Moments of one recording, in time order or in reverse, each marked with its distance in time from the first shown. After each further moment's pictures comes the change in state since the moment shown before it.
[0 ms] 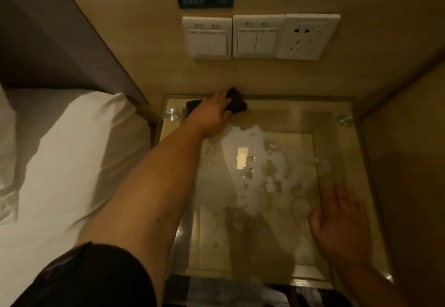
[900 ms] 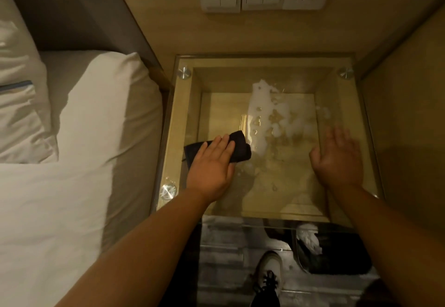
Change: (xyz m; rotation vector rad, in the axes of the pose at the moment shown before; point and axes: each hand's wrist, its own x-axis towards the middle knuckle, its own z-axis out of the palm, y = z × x) left_hand -0.241 0.016 0.094 0.153 0.011 0.052; right_hand -0.003 -0.003 -0.005 0.058 -0.005 -0.007
